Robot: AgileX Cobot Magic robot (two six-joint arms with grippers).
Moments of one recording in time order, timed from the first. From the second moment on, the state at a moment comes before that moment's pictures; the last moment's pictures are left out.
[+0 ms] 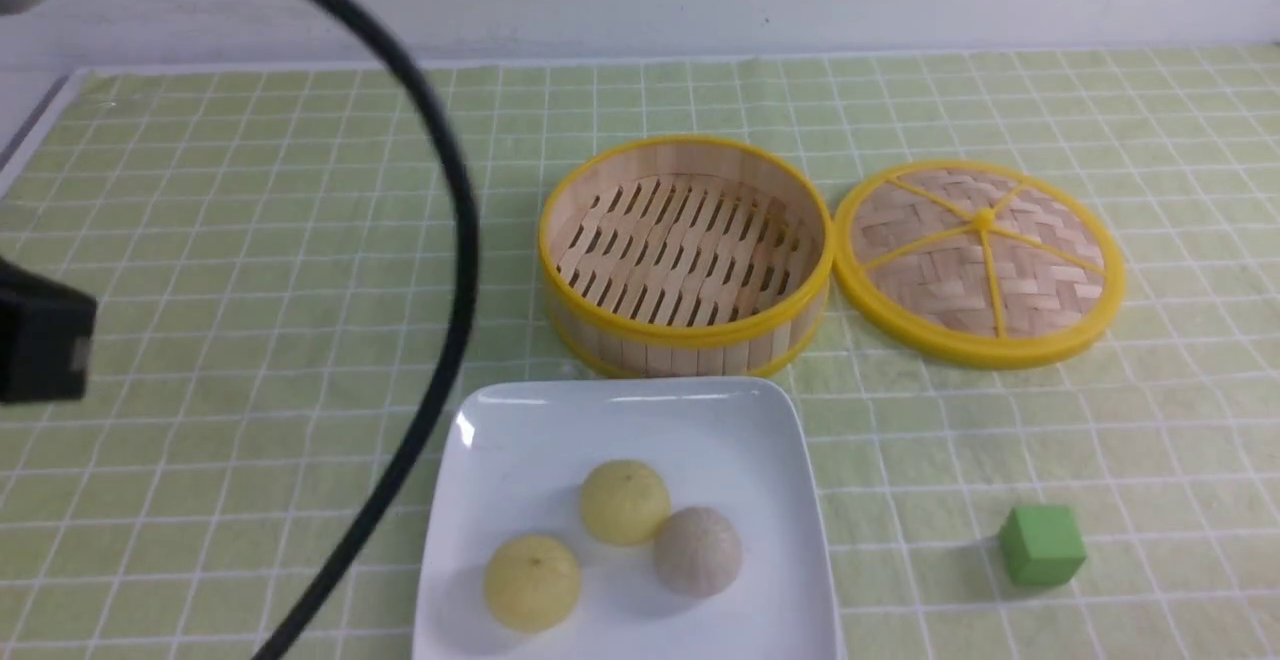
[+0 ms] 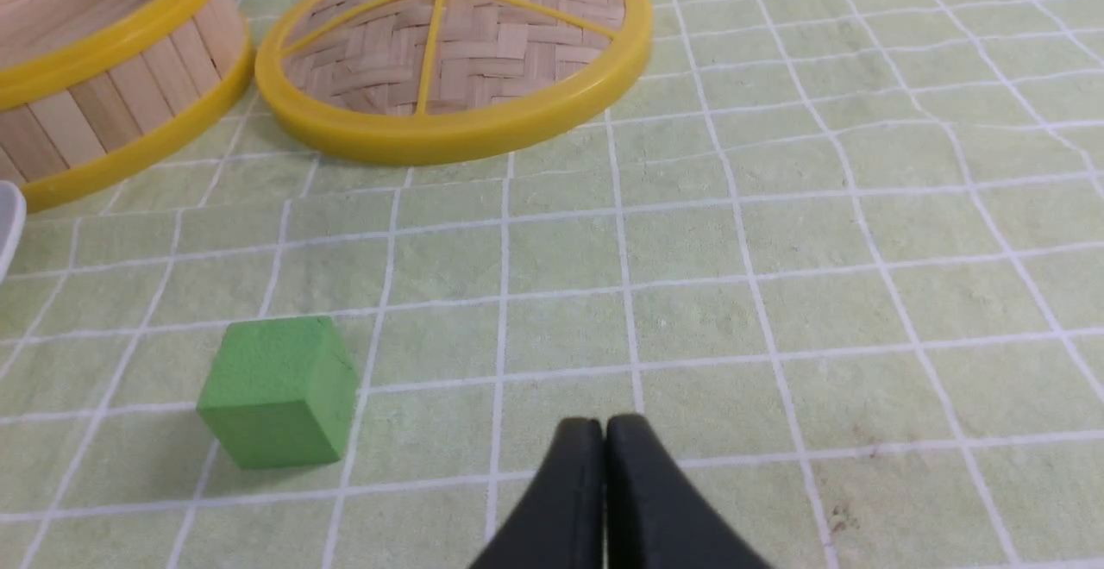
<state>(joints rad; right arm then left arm) 0.09 -0.01 0.02 -0.11 0.40 0.27 -0.68 0.81 -1.17 0.28 1.24 -0.43</state>
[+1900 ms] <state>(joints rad) 0.09 -0.01 0.02 -0.14 0.40 0.19 -0.39 0.26 -0.22 0.14 0.27 -0.25</state>
